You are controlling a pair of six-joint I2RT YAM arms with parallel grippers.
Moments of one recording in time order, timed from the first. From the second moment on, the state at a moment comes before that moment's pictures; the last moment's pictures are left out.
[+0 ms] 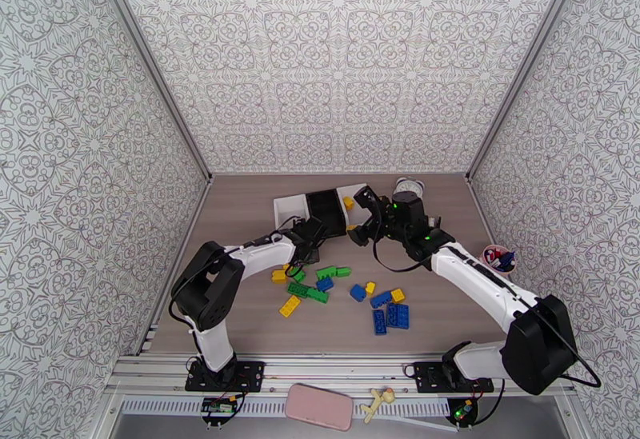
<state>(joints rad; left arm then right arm) -0.63 1.82 1.14 -0.52 -0.30 -0.75 0.48 1.38 1.03 -0.12 -0.25 -0.25</state>
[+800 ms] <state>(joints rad) -0.49 1.69 1.24 -0.44 -0.38 -0.63 0.52 1.37 1.03 -0.08 -0.35 -0.22</state>
